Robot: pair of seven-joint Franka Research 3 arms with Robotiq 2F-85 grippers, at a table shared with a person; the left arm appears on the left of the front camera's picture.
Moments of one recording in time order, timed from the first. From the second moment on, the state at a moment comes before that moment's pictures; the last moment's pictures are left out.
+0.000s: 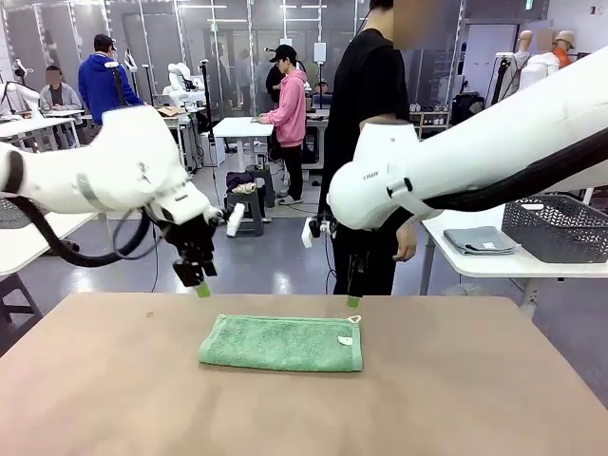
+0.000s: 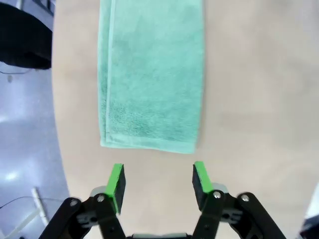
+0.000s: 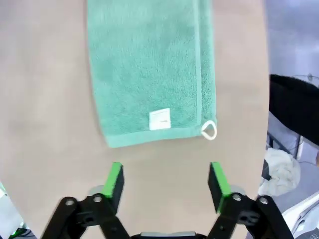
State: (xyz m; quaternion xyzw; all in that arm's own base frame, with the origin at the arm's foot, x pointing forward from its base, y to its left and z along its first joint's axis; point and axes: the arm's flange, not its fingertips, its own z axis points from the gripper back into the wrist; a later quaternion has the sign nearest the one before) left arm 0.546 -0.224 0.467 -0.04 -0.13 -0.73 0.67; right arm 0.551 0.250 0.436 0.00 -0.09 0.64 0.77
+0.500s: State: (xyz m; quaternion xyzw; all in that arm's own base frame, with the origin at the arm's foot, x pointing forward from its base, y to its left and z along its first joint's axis) left arm 0.467 -0.152 0.542 -0.11 -0.25 -0.71 0.64; right arm 0.470 0.260 0.484 -0.02 -0.11 0.47 0.88
